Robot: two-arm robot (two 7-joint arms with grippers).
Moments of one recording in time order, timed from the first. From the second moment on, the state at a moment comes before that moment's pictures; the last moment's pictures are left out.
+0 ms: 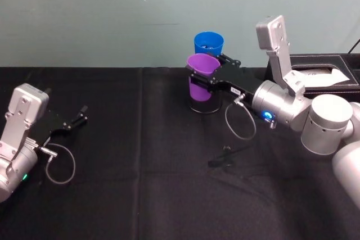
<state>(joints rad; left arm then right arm) -0.20 0.60 0.45 -1.41 -0.25 -0.12 0.03 0.58 0.27 -0.44 -1.09 0.38 -0.02 0.54</state>
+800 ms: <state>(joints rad) -0.20 0.60 0.45 -1.41 -0.25 -0.12 0.03 0.46 0.32 -0.45 -1.24 0.41 0.00 0.55</state>
